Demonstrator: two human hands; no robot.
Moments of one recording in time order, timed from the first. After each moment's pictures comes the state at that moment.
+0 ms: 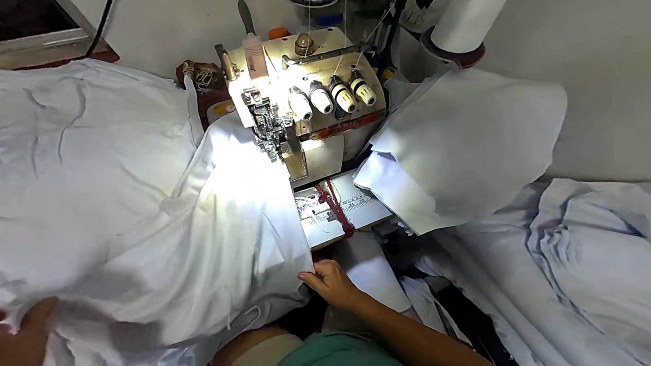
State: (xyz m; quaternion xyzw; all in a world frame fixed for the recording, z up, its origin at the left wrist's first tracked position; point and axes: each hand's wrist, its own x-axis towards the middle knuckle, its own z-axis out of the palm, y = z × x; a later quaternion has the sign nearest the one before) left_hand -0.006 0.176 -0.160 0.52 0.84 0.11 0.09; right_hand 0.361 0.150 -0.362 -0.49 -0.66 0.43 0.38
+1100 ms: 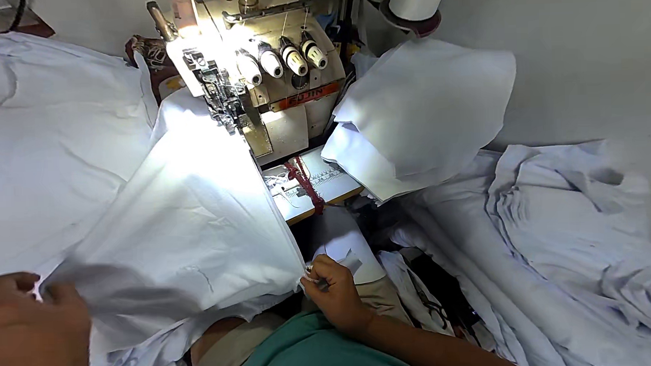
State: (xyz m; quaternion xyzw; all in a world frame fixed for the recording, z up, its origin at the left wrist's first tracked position) left_hand 0.042 0.163 -0.211 0.58 0.78 0.23 0.01; right_hand 0.366 0.064 -0.319 -0.55 -0.56 0.35 0.51
